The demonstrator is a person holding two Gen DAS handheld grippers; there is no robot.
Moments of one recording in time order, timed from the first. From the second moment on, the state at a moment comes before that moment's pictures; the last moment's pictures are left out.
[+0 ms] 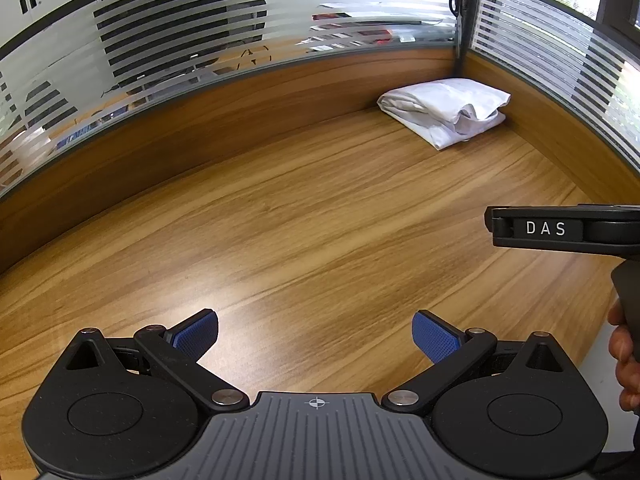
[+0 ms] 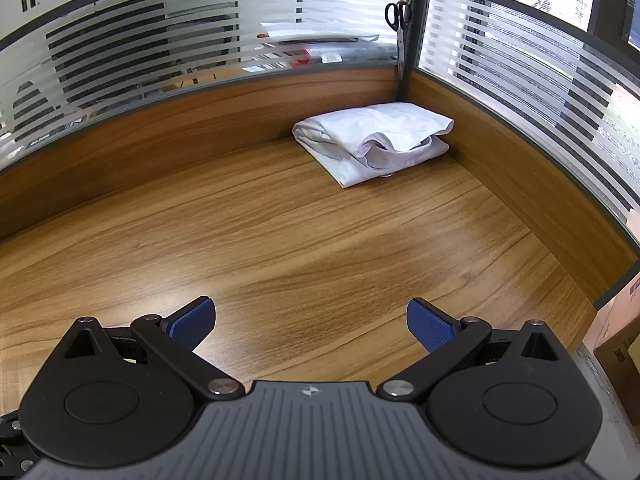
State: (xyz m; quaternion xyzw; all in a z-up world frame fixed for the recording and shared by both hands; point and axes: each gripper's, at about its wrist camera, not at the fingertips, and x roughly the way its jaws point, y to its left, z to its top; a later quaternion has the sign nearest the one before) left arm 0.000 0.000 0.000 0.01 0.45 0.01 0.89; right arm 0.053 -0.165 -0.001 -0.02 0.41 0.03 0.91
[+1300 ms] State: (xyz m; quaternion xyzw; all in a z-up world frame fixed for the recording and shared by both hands) left arm 0.000 0.003 0.000 0.01 0.46 0.00 0.89; right arm 0.050 -0.166 -0.002 -0.01 0.41 0.03 0.91
